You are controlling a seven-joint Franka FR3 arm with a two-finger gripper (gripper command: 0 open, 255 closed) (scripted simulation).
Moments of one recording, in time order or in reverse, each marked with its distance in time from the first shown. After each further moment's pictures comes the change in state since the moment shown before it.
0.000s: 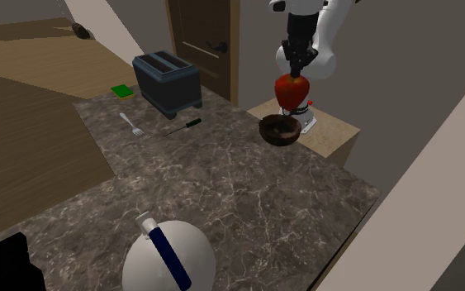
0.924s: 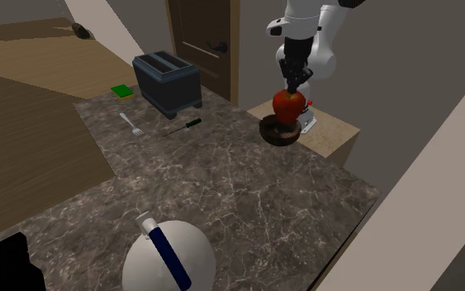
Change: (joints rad) arm 0.009 -0.017 0.021 -0.148 0.021 0.132 -0.009
